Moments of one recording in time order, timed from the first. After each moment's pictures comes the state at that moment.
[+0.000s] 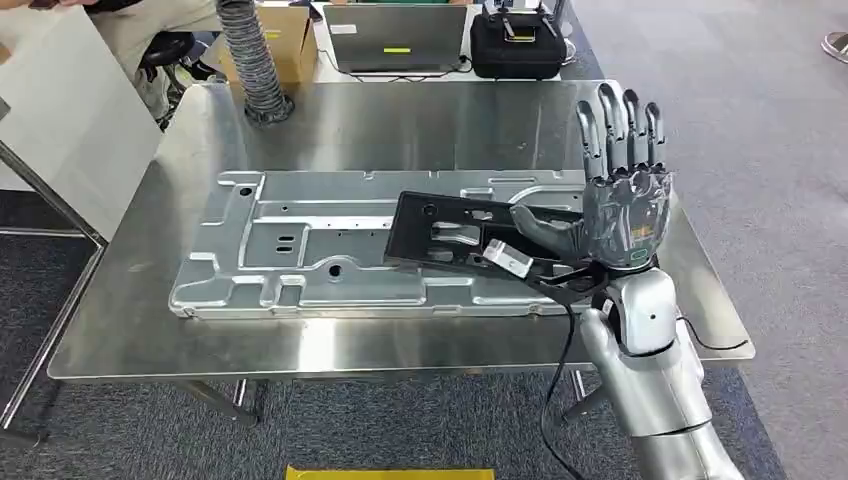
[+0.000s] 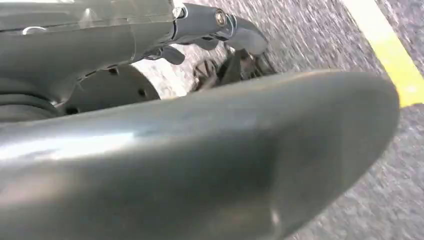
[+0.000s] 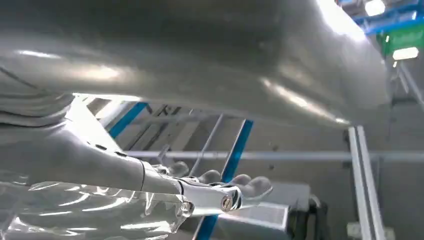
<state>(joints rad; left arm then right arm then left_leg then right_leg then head) -0.10 -0.18 1.03 -0.21 -0.20 0.17 -0.17 -0.46 -0.13 0.20 -1.55 1.52 -0.70 -0.14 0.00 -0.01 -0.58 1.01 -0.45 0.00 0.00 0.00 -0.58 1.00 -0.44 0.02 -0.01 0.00</state>
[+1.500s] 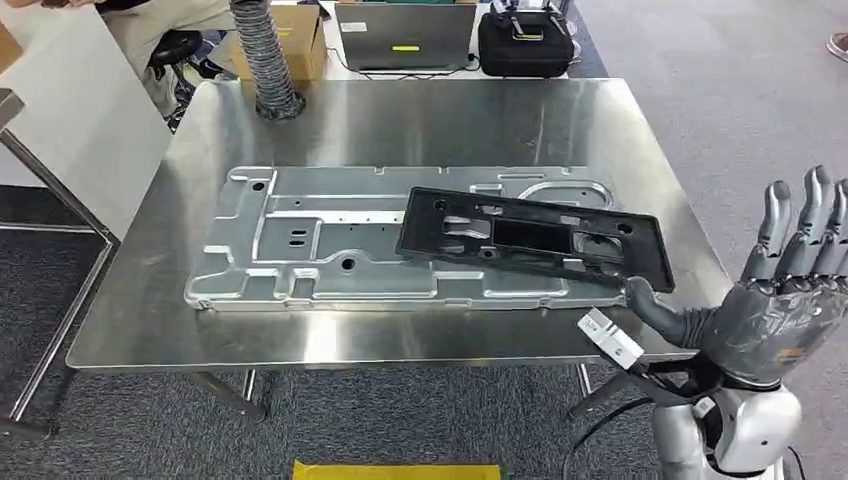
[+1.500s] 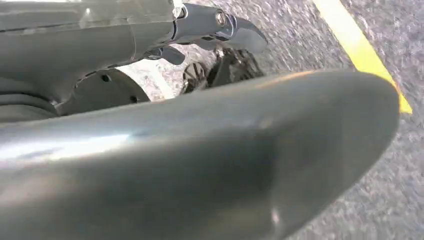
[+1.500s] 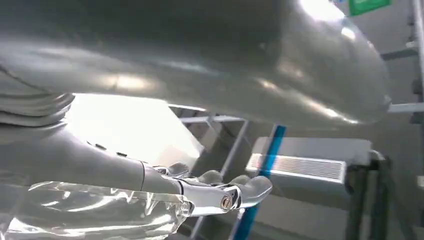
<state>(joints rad) -0.10 -0.18 1.02 -0.21 -0.22 0.15 -0.20 -0.07 -0.05 -0.11 -2.01 1.45 -0.70 -0.25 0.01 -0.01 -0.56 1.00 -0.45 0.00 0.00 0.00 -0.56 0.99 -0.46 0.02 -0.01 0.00</state>
